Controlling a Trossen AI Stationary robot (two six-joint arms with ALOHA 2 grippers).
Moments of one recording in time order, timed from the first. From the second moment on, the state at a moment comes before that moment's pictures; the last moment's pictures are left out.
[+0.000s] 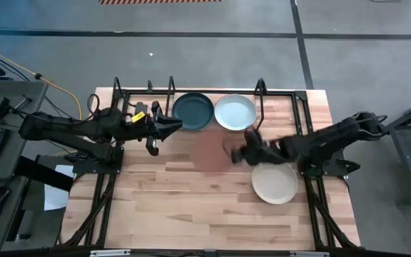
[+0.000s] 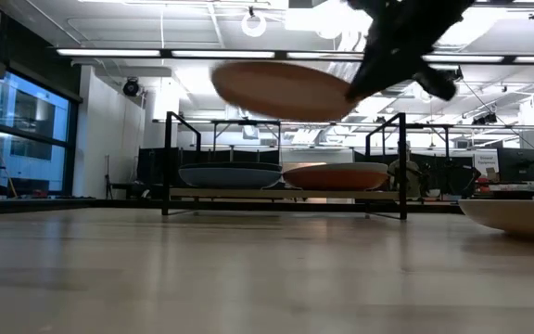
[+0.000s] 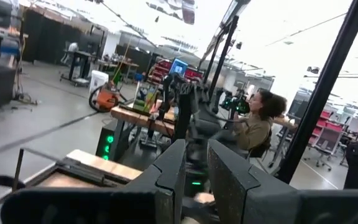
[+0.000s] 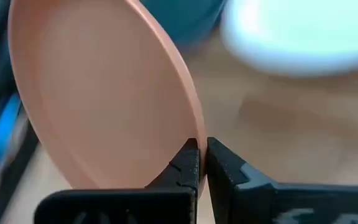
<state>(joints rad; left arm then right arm) -0.10 0.96 0.84 0.32 -0.22 -0.26 0.23 1.34 0.93 -0.44 0.53 1.30</state>
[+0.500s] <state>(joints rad) -0.10 0.96 0.87 0.27 -0.19 -0.23 -0.05 1.41 0.95 -0.70 0.84 1.74</state>
